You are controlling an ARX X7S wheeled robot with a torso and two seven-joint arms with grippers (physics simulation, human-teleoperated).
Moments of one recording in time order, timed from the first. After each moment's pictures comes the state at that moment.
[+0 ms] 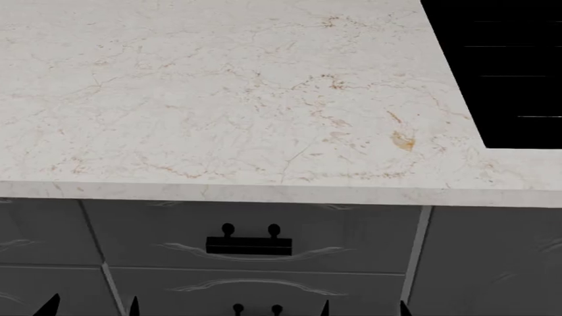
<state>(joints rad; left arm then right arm) -0.04 -0.21 0.24 -0.03 -0.19 0.01 -0.24 0.04 0.20 -0.28 0.02 0.13 -0.03 0.29</state>
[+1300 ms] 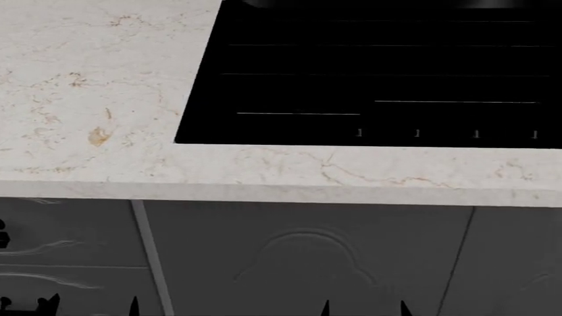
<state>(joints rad) -0.05 -0.23 0.27 -0.02 -0.21 0.01 -0.26 0.04 0.22 -0.31 0.01 0.16 -0.04 0.32</state>
